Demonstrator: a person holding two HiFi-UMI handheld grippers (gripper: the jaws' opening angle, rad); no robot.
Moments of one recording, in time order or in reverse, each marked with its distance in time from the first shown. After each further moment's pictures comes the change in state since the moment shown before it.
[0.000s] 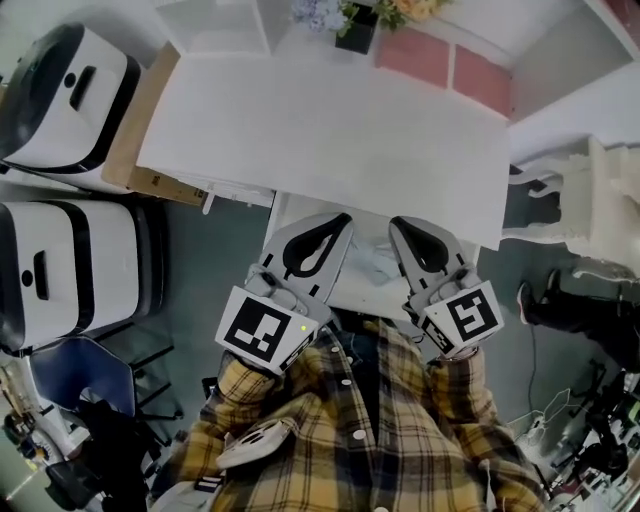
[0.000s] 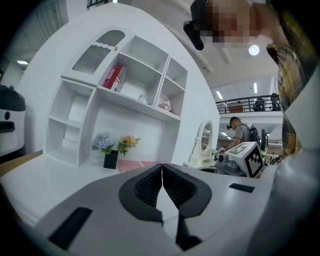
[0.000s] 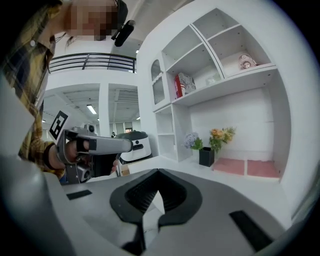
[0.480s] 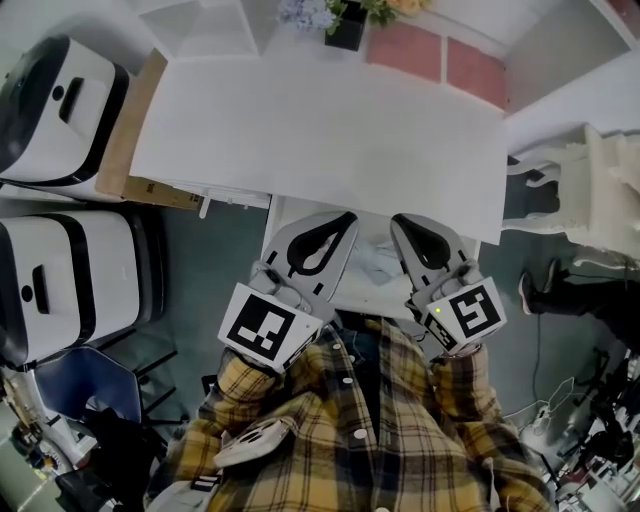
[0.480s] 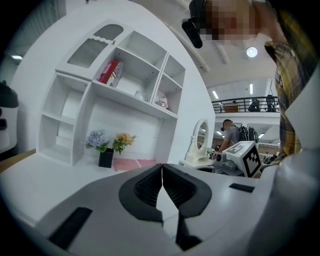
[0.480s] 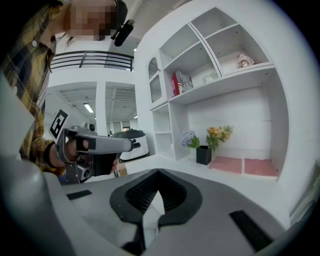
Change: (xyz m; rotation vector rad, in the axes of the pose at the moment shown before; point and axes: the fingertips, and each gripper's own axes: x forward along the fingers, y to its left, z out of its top) left arm 0.014 0.002 -0.004 -0.007 0.023 -0.048; right arm 0.005 -0.011 -0.005 0.008 0.013 -0.027
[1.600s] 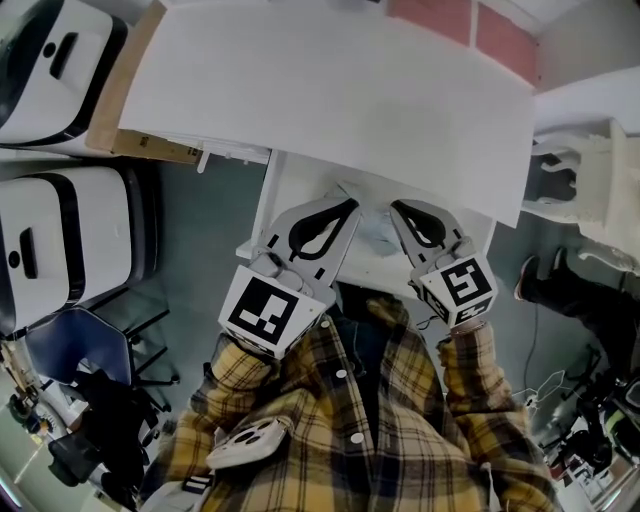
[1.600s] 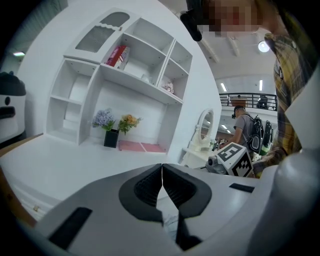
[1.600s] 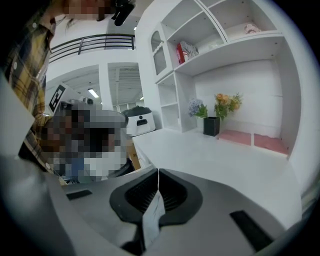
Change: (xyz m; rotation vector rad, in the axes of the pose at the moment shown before) left arm -0.005 -0.001 -0.069 -0.056 0.122 0.053; right arm 0.011 0.002 -0.109 -0.009 0.247 0.091
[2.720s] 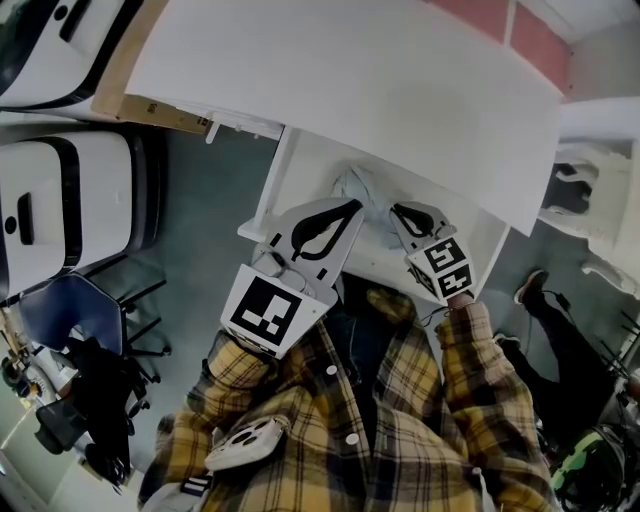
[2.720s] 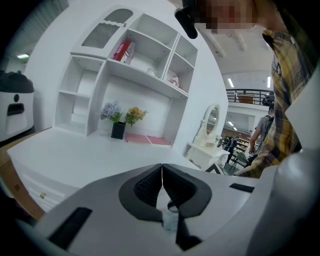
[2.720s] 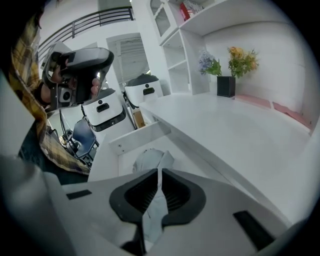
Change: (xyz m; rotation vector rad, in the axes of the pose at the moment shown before) left arm -0.004 0.009 -0.035 -0.031 0.052 0.073; right arm 0.051 0.000 -0.130 -0.019 0.312 0.136
